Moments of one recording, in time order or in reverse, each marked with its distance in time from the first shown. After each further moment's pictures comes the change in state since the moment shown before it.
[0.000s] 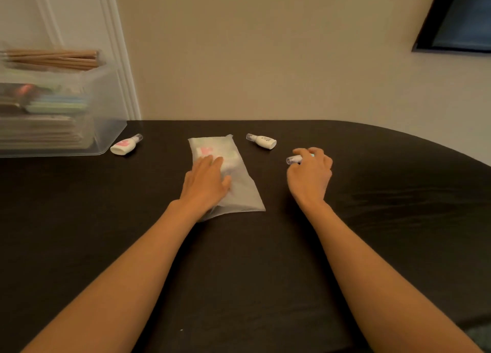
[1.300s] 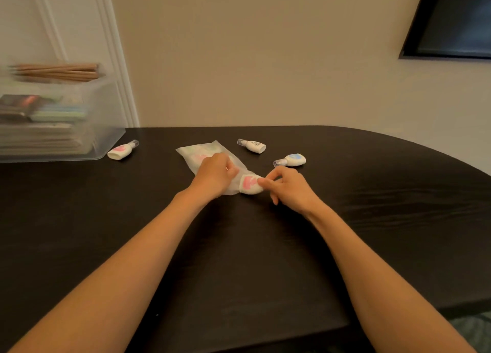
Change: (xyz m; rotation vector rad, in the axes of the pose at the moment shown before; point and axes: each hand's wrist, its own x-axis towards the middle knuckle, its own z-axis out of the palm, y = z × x) left_hand 0.000 0.052 -0.016 -0.331 -0.049 -0.076; right_hand -0.018 0.016 -0.038 0.380 -0.594 -0.149
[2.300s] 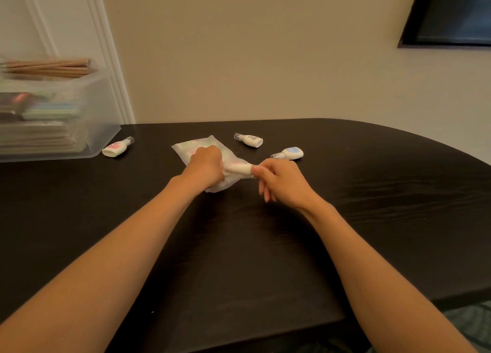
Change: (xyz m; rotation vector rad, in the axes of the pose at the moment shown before) left_hand 0.007 0.004 -0.010 0.456 -0.116 -0.030; right_hand -0.003 -0.009 0.004 -0.035 -0.001 -0.177
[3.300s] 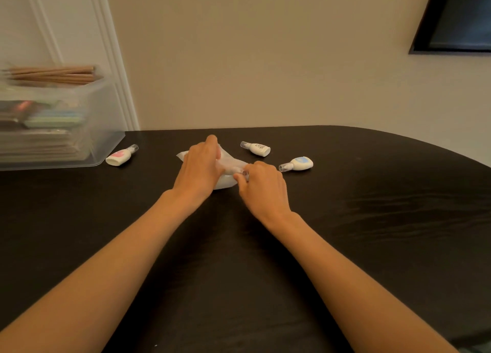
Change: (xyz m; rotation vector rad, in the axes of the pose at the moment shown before) left_hand -0.003 -0.017 -0.005 -0.251 0.415 0.086; right_hand 0.023 -0.030 0.042 -0.489 0.280 -0.084
